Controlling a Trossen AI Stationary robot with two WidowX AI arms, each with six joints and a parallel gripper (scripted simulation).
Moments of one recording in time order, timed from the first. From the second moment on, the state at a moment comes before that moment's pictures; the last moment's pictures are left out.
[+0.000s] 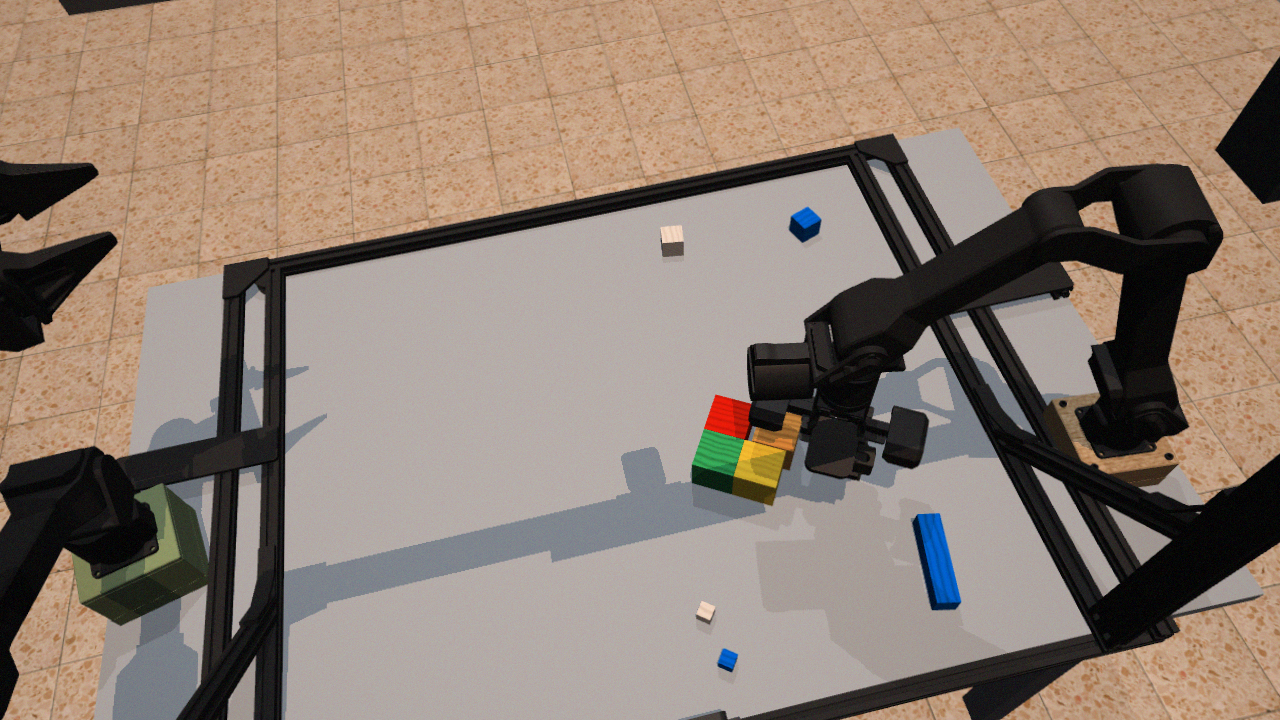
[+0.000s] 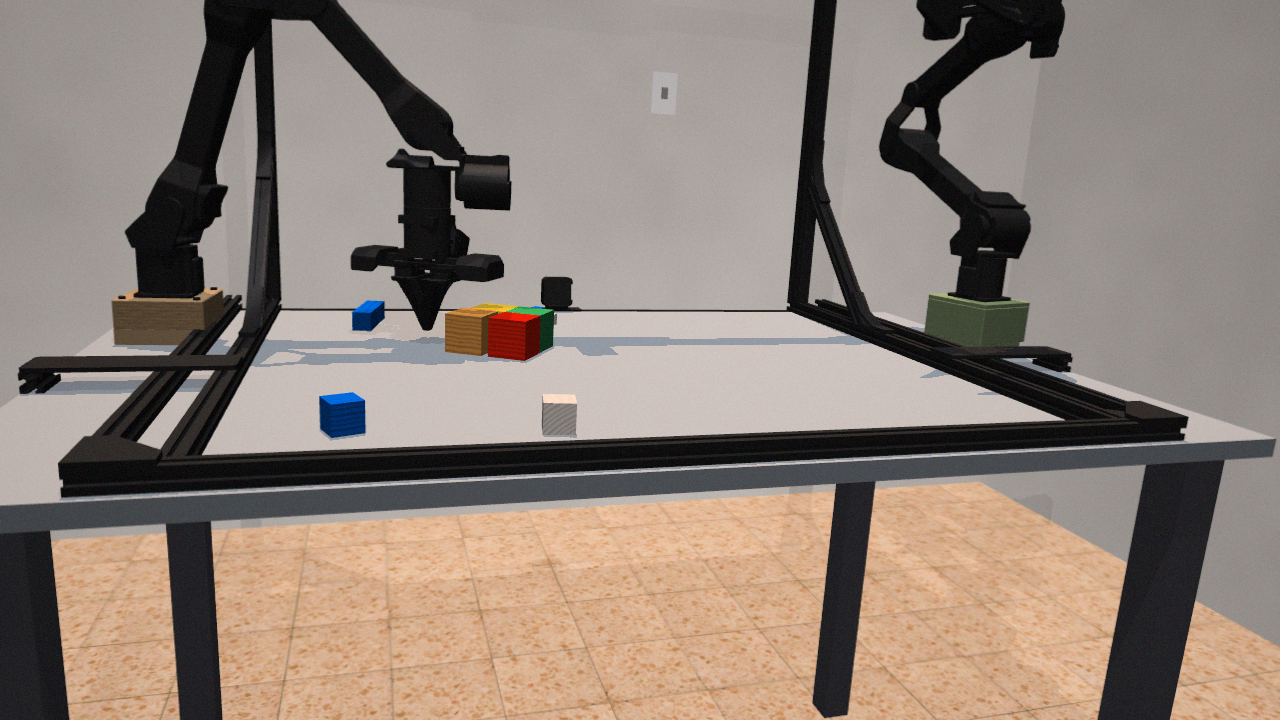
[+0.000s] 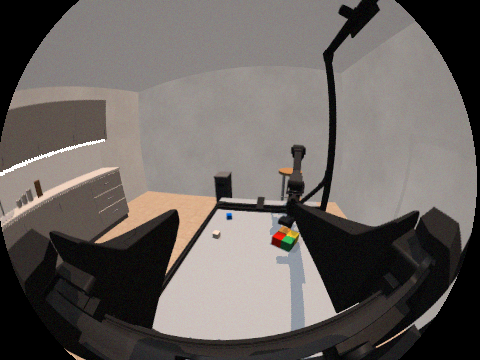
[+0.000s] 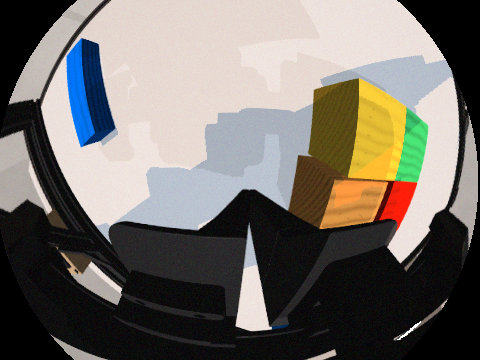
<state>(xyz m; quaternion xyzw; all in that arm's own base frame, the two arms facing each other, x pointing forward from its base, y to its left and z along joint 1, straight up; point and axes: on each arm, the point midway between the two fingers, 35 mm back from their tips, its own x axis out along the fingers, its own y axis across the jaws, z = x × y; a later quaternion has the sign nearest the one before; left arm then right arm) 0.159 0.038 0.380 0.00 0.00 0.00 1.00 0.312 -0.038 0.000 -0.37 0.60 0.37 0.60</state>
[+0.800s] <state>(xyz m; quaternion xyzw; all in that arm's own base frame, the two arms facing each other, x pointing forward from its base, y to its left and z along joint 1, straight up) 0.159 0.038 0.380 0.00 0.00 0.00 1.00 0.317 -0.041 0.000 -0.37 0.60 0.37 0.60</state>
